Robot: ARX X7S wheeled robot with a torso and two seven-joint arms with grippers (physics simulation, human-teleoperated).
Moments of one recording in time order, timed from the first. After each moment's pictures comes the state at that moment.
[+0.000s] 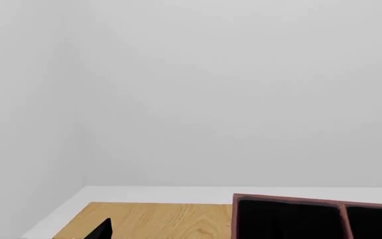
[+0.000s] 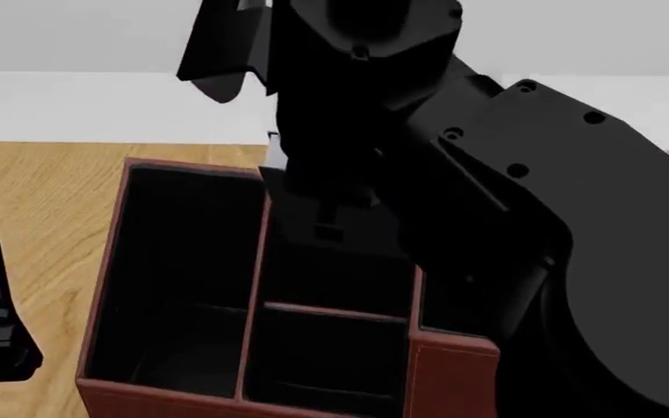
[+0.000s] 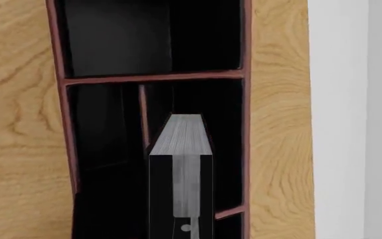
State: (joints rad) left arm -0.24 -0.37 -0.02 0.86 -0.47 -0.88 -0.44; right arm 1.86 0.00 -1.55 0.88 0.18 0.81 -1.29
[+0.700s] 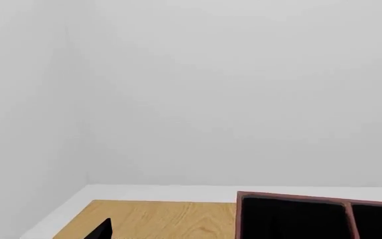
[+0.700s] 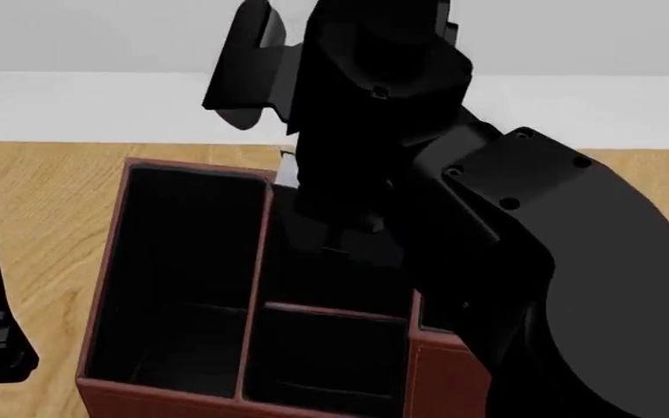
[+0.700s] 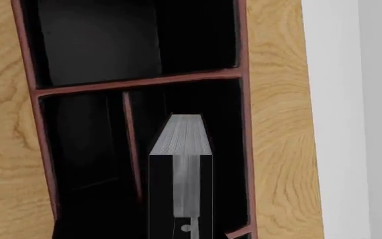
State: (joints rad) left arm -0.22 -0.39 -0.02 0.84 -0.47 -0.85 -0.45; right arm 1.77 0.00 -1.54 0.94 0.23 0.77 -1.14
